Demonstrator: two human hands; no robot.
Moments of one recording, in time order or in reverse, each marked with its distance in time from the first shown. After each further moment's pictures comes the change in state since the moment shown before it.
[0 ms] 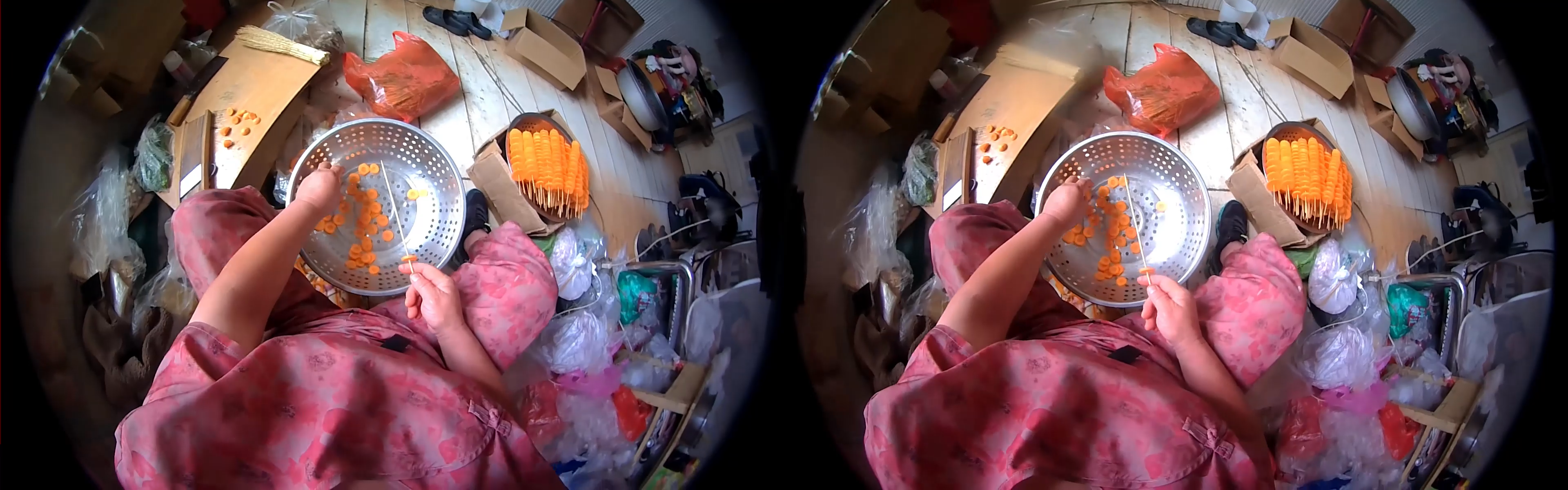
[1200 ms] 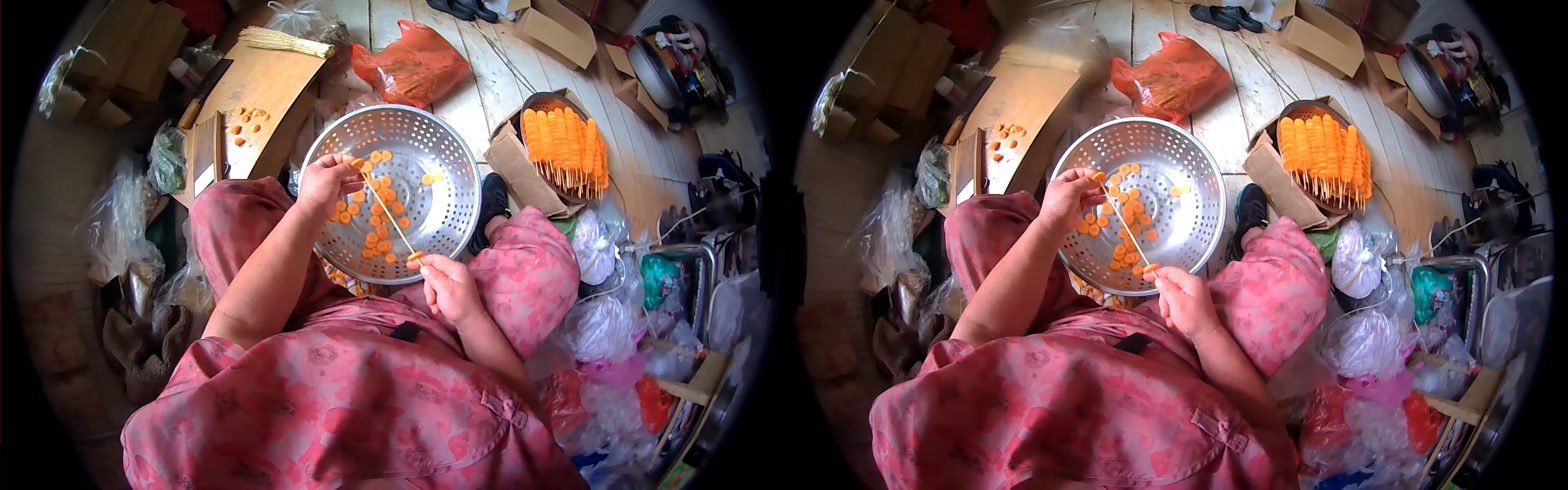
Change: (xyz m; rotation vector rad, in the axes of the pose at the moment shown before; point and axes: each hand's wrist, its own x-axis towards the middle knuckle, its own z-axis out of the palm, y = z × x) left_hand -0.023 0.024 -0.035 -1.590 -0.027 -0.483; right_hand -0.006 -0.004 0.000 -0.060 -0.105 -0.009
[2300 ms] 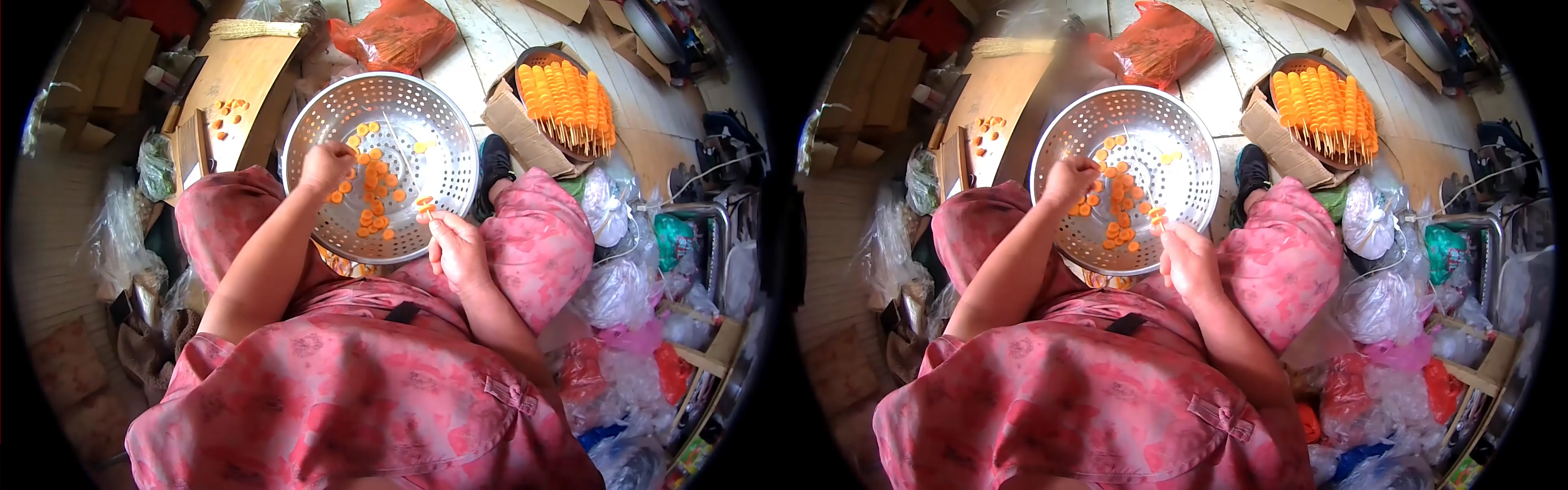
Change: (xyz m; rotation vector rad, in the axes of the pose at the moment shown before) left_hand 0.028 -0.035 -0.002 0.999 0.019 0.095; right_hand 0.016 0.000 -0.003 0.121 0.225 -0.040
